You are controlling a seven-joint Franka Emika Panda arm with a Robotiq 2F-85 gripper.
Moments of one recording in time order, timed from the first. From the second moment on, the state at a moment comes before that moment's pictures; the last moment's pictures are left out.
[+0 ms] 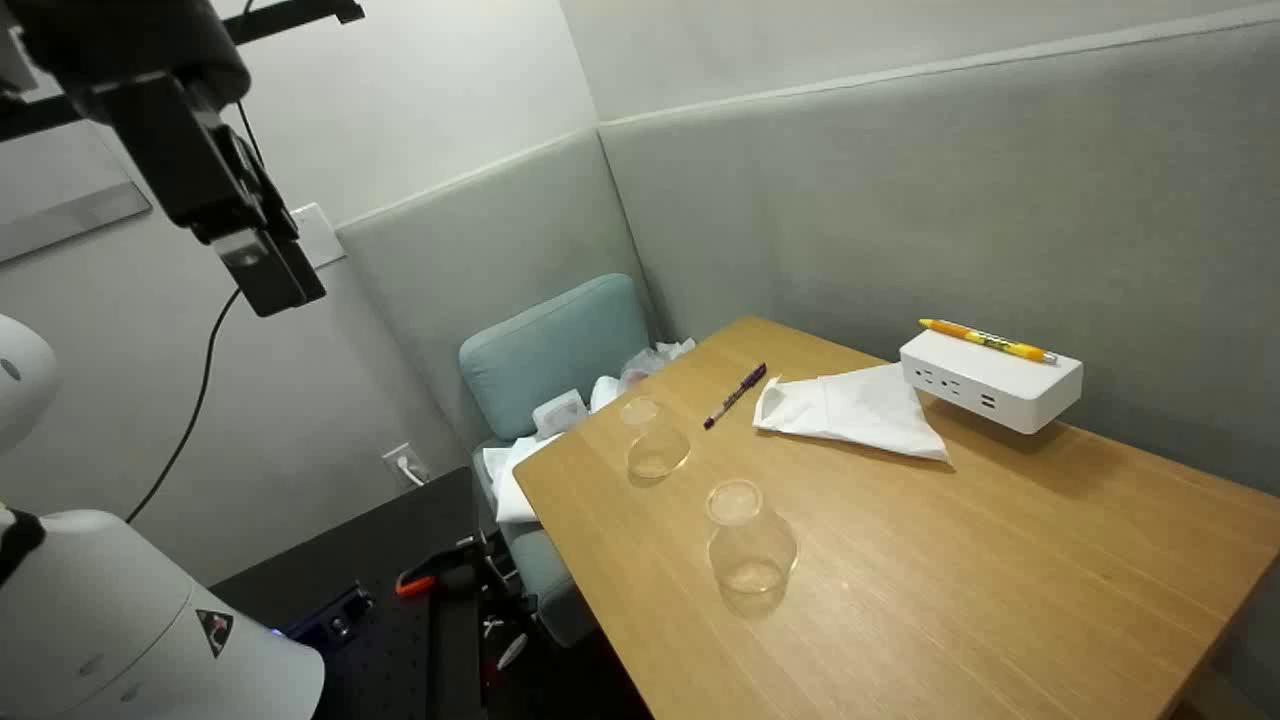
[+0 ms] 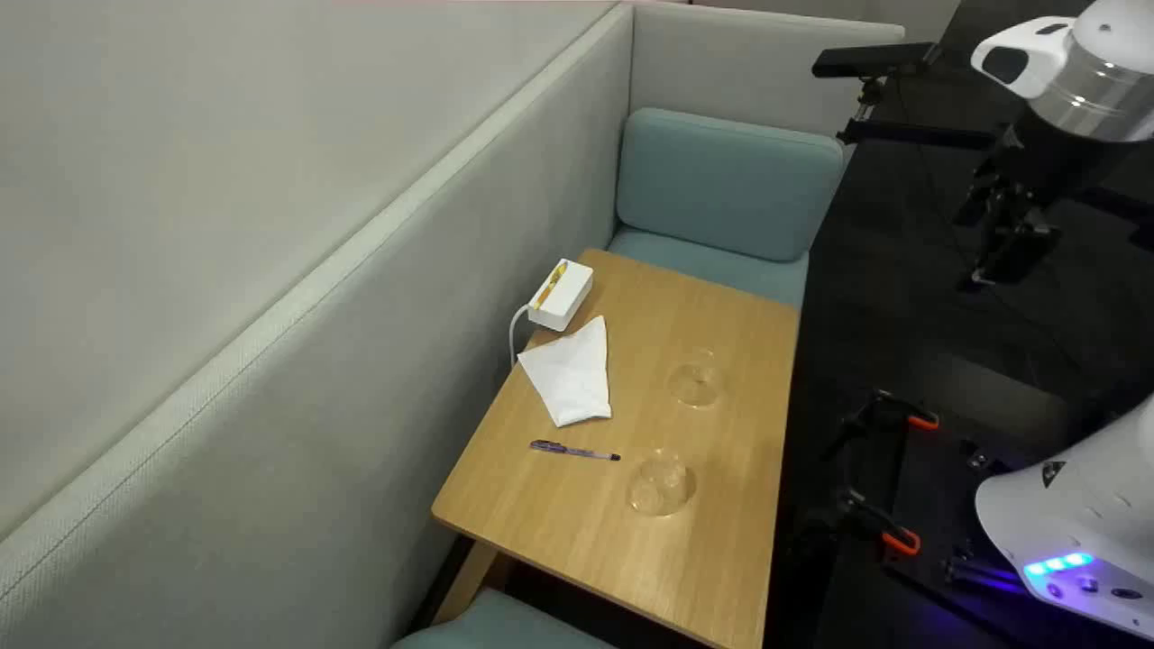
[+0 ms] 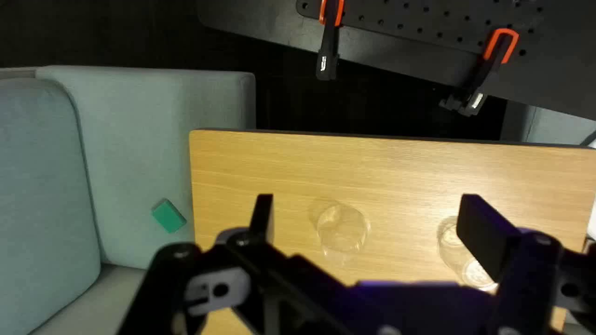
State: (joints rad) arm 0.01 -0.98 0.02 -2.77 -0.18 1.78 -0.16
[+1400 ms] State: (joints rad) arm 0.03 -0.30 0.10 -2.70 -0.02 2.62 0.18
